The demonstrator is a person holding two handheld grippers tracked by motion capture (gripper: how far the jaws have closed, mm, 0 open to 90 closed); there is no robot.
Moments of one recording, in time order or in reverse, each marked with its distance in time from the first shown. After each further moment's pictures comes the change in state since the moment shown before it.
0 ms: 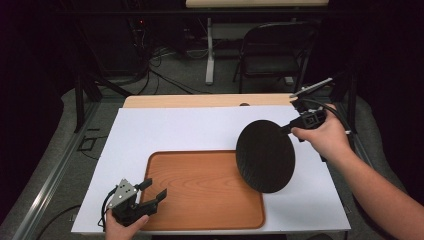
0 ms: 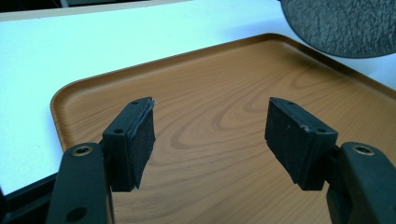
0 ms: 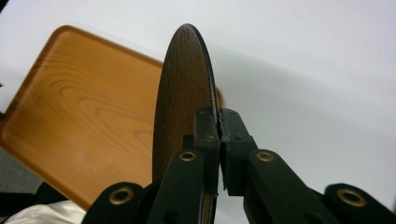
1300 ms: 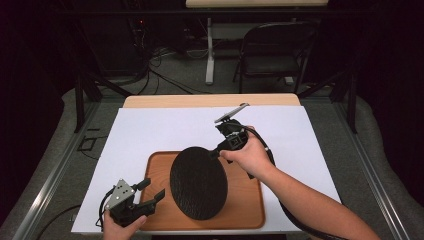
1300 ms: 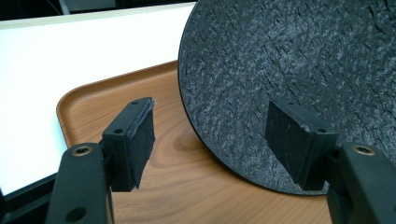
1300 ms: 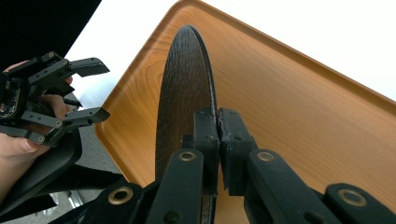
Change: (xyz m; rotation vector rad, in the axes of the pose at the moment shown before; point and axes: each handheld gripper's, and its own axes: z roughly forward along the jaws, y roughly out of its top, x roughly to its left) left arm 0.002 0.000 -0.004 -0.017 0.001 0.012; right arm 0.123 0.007 0.115 0.094 0.316 -0.105
